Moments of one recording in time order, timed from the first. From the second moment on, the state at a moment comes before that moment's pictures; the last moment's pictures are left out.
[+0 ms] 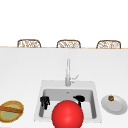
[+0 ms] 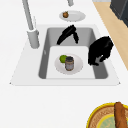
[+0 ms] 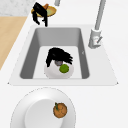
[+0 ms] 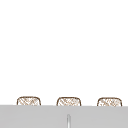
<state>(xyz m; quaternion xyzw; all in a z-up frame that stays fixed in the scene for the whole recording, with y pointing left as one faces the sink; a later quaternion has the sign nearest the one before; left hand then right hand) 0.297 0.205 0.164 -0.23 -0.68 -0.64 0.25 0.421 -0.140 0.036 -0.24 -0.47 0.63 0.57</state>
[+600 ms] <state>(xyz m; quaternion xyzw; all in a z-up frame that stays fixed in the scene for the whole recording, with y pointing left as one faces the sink) 0.297 0.205 0.164 -0.23 -0.68 -0.64 0.25 0.406 -0.121 0.043 -0.24 -0.47 0.64 0.56</state>
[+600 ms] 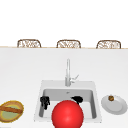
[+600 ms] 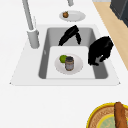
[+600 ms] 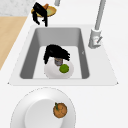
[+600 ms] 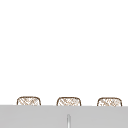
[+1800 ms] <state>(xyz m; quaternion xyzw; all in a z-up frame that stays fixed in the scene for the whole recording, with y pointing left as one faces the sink) 0.297 0.205 0.164 -0.23 -0.68 -0.64 0.25 0.421 -0.028 0.020 -0.19 -0.41 0.67 0.59</state>
